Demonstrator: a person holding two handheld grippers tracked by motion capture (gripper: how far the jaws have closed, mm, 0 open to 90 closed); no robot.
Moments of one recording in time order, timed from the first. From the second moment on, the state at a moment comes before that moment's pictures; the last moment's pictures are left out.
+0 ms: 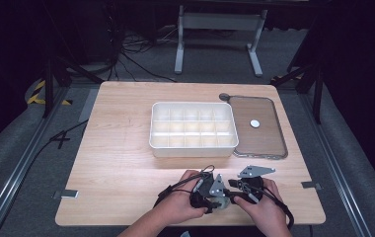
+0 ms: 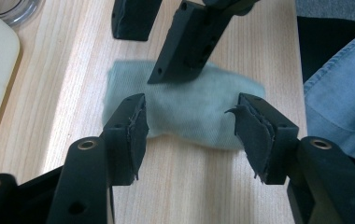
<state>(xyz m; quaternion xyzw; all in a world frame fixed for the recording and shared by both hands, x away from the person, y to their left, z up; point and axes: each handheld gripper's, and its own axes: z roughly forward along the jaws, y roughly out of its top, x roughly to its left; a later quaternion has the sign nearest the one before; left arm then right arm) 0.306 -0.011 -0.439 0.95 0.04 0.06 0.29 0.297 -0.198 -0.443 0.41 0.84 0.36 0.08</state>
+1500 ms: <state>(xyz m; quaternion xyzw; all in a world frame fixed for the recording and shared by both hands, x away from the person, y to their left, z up) 0.311 0.026 -0.428 0.94 0.12 0.08 0.32 0.319 -0.201 -0.454 0.42 0.83 0.35 -0.06</state>
